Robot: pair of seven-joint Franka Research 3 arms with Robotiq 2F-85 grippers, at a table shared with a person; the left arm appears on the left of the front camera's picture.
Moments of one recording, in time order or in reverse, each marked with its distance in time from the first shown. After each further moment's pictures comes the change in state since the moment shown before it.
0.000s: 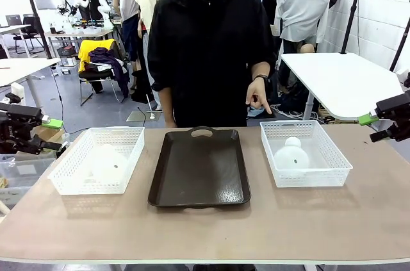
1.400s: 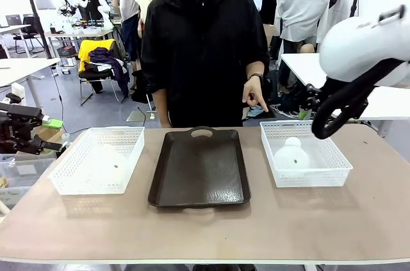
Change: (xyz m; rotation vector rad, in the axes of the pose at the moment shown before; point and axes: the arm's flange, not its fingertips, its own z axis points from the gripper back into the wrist) left arm 0.000 0.000 -0.001 0.001 0.002 0.000; right arm 0.052 0.160 -0.142 -0.782 -0.054 -0.194
